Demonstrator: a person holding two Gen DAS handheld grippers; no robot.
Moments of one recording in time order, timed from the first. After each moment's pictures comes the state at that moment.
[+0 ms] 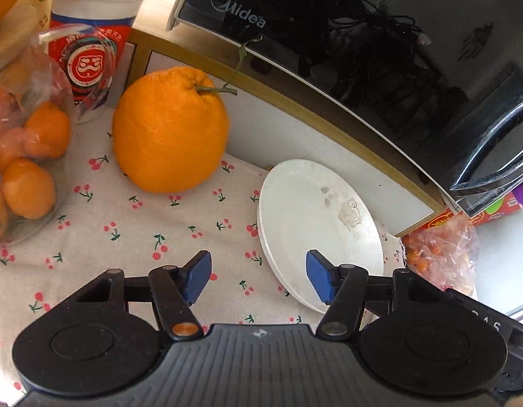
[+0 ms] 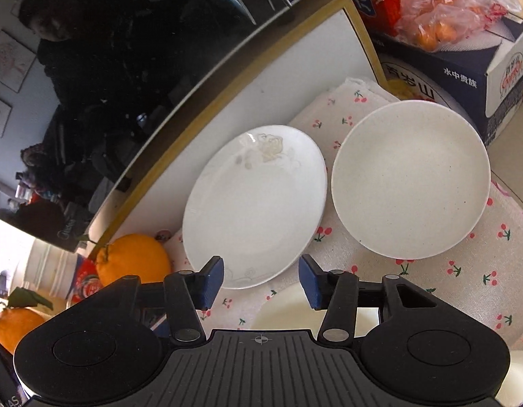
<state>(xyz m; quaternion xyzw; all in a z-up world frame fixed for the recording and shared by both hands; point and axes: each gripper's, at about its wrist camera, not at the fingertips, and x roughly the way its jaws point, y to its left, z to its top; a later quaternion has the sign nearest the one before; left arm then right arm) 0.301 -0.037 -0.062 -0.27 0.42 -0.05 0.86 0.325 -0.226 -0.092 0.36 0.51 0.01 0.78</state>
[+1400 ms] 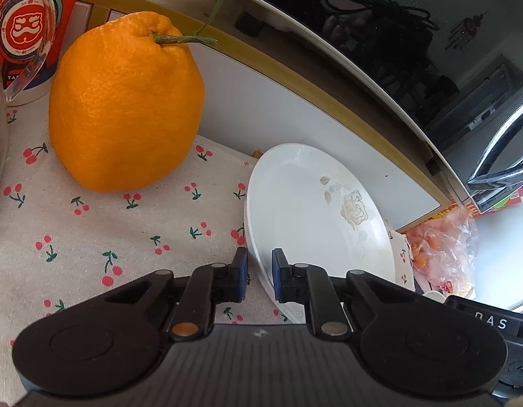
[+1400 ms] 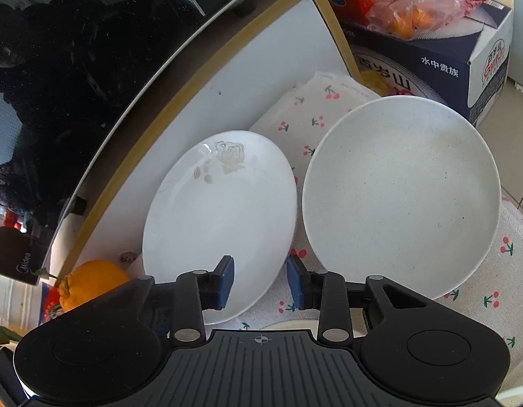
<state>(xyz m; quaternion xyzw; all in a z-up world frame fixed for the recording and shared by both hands) 0.329 -0.044 -0.089 -0.27 0.43 -0.09 0.86 0.346 -0.230 -0.112 0.37 0.53 -0.03 0.77</state>
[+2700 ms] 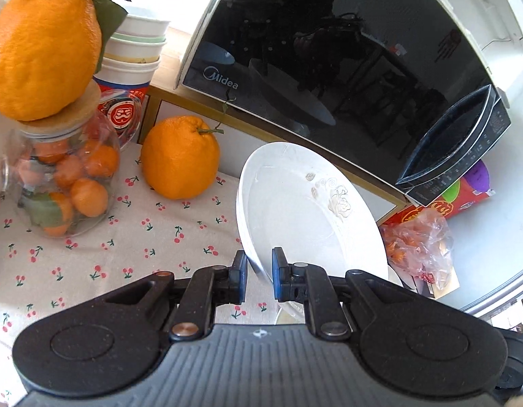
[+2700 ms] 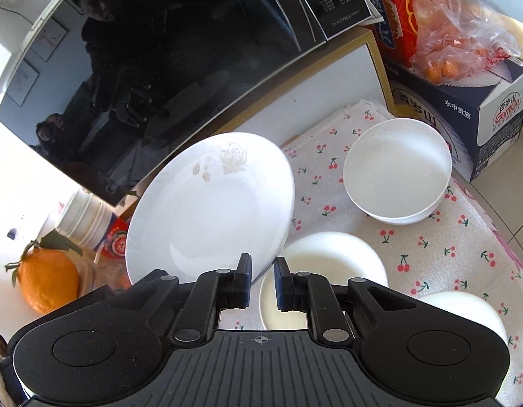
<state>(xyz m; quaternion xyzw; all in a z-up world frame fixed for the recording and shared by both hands) 0.223 -0.026 0.005 -0.24 0.39 -0.06 0.89 0.254 -0.225 -0.016 0.31 0.48 0.07 0.81</state>
